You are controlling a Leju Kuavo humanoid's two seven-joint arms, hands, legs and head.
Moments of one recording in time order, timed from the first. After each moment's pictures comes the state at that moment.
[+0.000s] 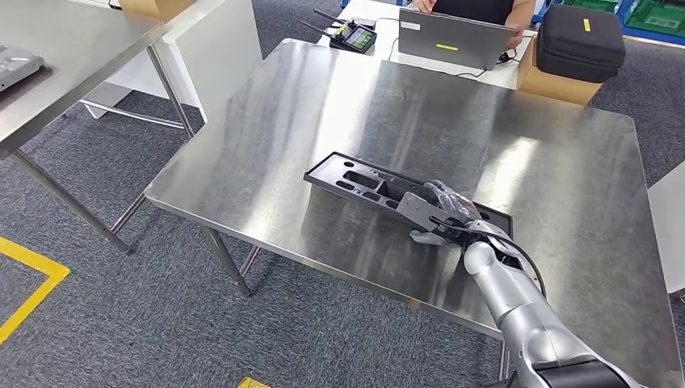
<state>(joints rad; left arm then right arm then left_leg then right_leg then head) -0.08 -0.11 0.86 -0.21 -0.89 0.12 -0.22 -0.66 -0.13 0.23 -0.75 0.82 0.08 -0.04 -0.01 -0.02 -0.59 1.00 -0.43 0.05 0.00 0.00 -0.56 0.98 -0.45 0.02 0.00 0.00</state>
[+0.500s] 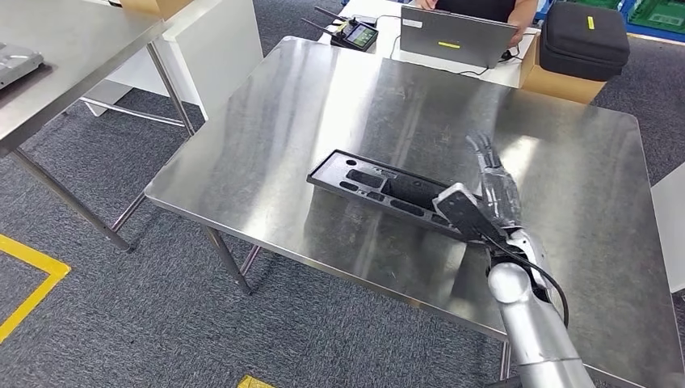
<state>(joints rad) -0.08 -0.11 0.88 -0.21 -0.89 0.12 -0.23 -0.35 -0.16 0.12 -1.43 0.67 -0.19 -0.19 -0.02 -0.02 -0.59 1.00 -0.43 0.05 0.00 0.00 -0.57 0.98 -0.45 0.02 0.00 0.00</state>
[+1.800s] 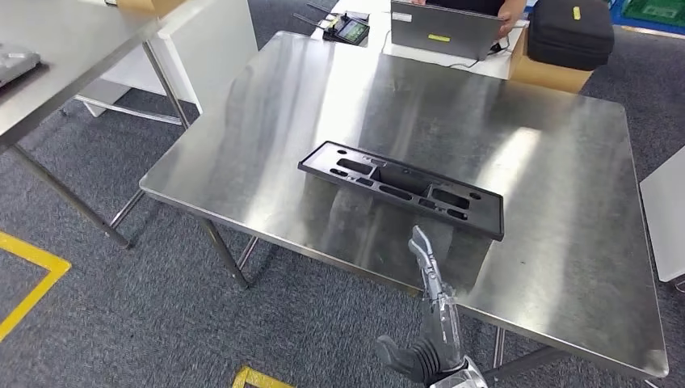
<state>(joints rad) -0.09 -0.13 1.08 -0.21 -0.78 0.24 -0.09 0.21 0.02 0.39 -1.86 0.33 -0.18 -0.57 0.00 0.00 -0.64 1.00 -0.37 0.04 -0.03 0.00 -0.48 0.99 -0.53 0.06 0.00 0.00</state>
